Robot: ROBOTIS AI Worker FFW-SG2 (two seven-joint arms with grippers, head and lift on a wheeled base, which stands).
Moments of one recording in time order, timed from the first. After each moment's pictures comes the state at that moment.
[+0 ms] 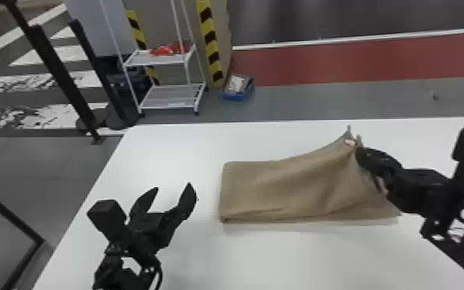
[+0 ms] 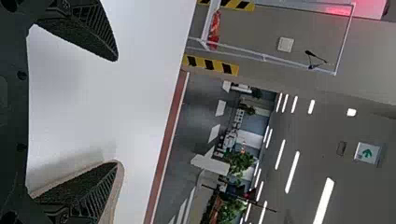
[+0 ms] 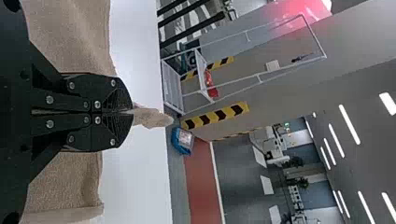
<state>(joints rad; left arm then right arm) 0.32 0.00 0.25 -1.80 0.28 0.11 -0.25 0.08 0.00 -0.02 -1.96 -0.24 0.66 0.32</state>
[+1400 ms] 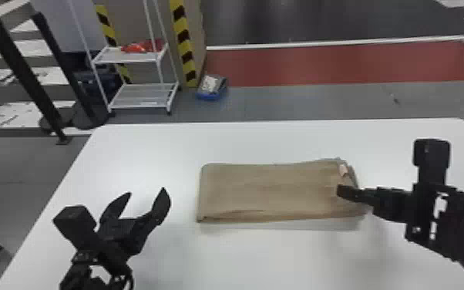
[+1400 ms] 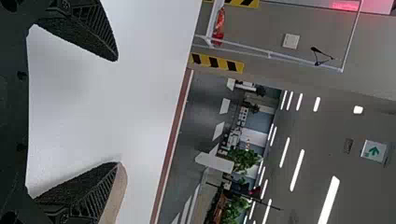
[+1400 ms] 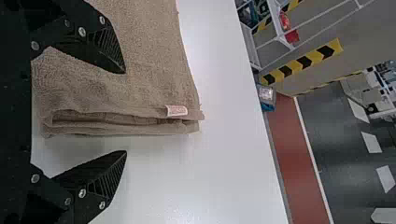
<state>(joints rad) 0.33 0.00 0.24 -1.79 0.27 0.11 -0.25 -0.10 0.00 -0.12 -1.79 -0.12 1.07 0.33</state>
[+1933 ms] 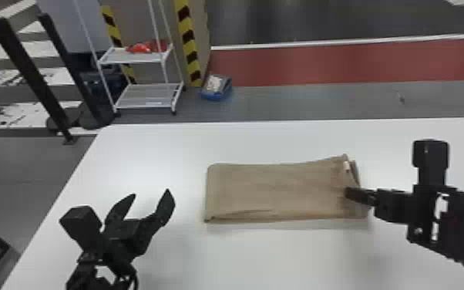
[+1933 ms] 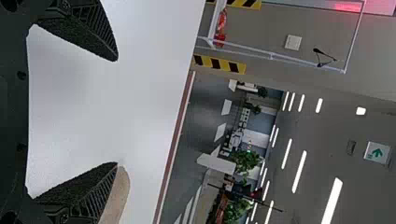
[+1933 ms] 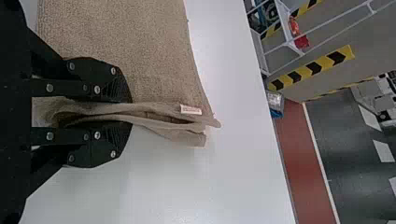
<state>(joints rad) 0.33 0.01 0.25 -1.78 0.27 0.11 -0.25 -0.10 0.00 -0.11 -1.78 -0.11 1.08 0.35</state>
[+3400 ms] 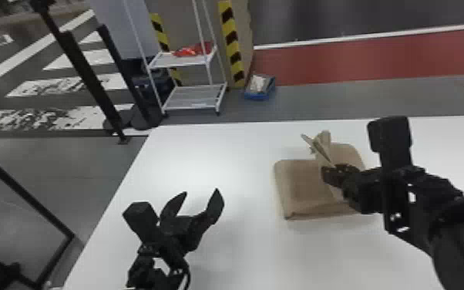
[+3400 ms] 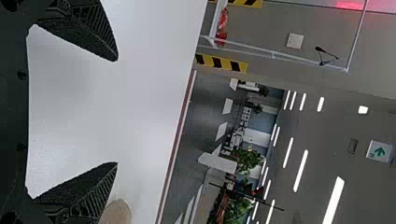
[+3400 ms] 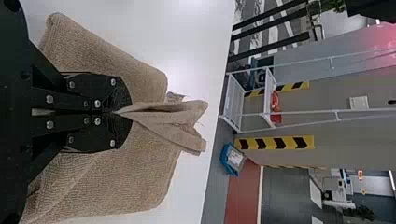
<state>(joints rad) 0.32 0.01 0.24 -1.76 0.27 0.10 -0.25 -0.10 0.00 0.31 -1.89 -0.04 0.94 0.24</state>
